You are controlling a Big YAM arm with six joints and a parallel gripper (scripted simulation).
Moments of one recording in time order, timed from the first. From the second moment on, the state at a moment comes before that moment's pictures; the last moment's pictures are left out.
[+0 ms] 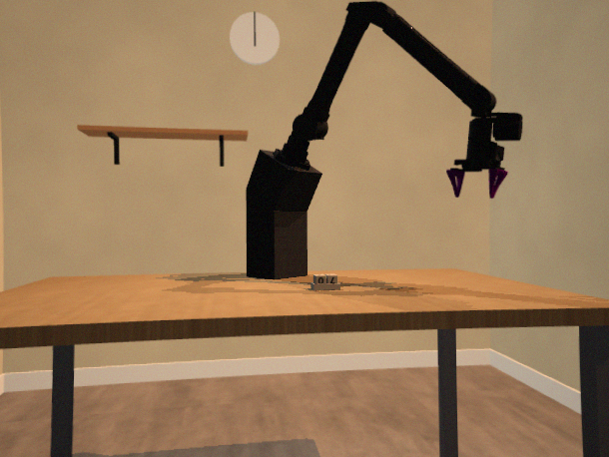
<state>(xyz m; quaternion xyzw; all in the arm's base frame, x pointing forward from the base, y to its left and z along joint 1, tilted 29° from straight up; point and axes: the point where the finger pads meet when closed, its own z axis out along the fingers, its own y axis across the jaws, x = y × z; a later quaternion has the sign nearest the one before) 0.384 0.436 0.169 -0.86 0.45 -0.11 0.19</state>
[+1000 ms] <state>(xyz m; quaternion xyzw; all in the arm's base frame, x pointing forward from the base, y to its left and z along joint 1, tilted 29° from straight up) 0.416 0.159 -0.025 -0.74 0.64 -0.04 0.22</state>
